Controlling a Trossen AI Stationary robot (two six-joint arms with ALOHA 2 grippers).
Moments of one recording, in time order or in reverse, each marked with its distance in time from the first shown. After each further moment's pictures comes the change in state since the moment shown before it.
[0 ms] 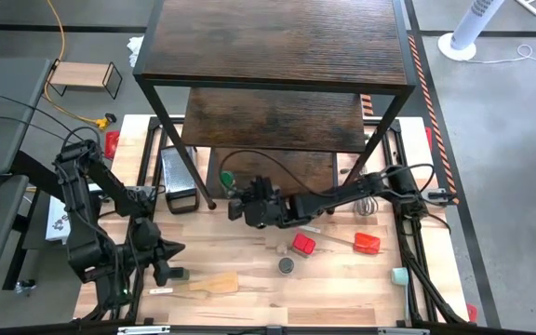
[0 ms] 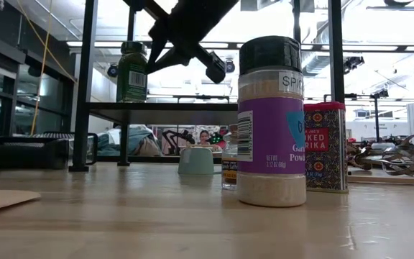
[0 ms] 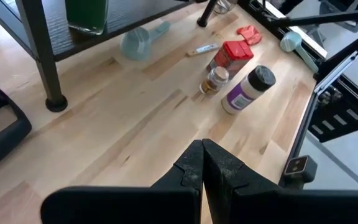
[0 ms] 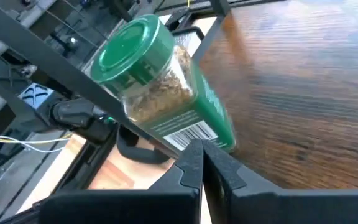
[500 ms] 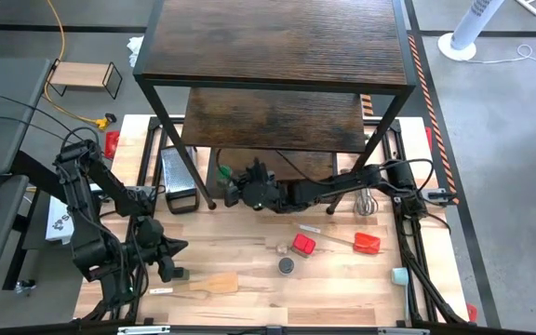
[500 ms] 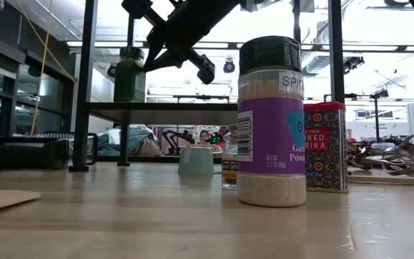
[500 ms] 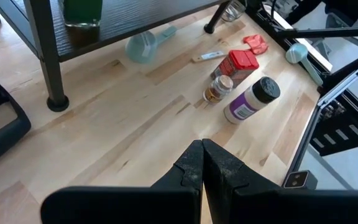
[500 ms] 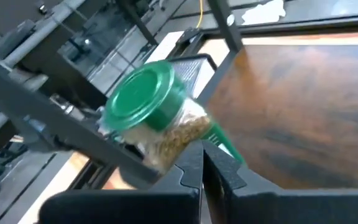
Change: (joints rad) left arm 0.038 0.000 0.000 0.007 0.000 -0.027; right arm -0.092 0.000 0.000 0.121 -0.077 -0.160
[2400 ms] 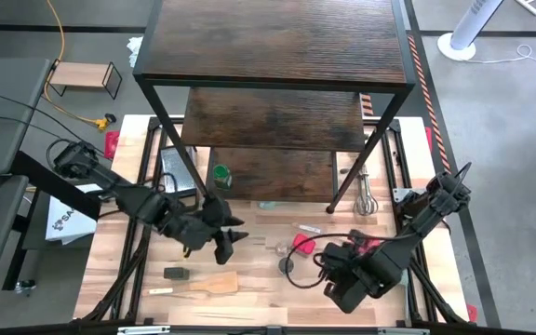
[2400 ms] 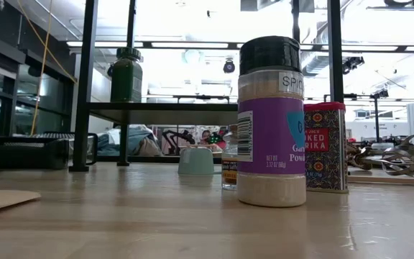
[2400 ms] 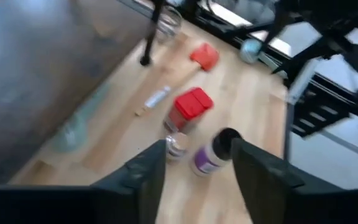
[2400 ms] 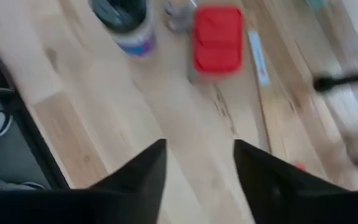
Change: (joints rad) left arm 0.615 0.000 0.003 0.773 0.402 1.206; right arm 0.634 -0.298 -0.002 -1.241 -0.320 0.257
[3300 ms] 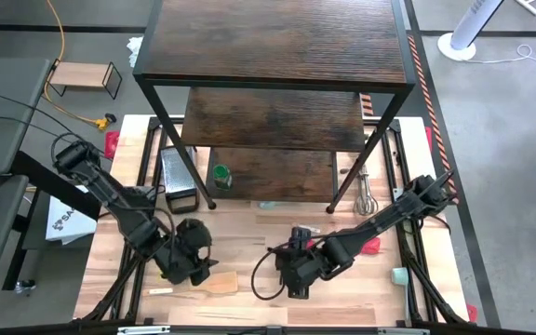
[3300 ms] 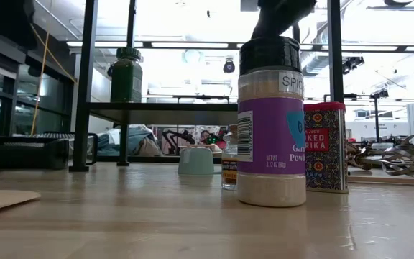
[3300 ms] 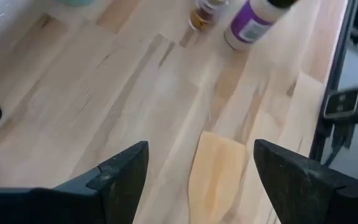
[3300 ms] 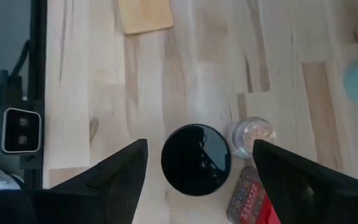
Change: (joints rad) left arm -0.222 0.001 -0.189 -0.196 0.085 -0.348; right arm -0.211 0.148 0.000 0.501 -0.051 -0.668
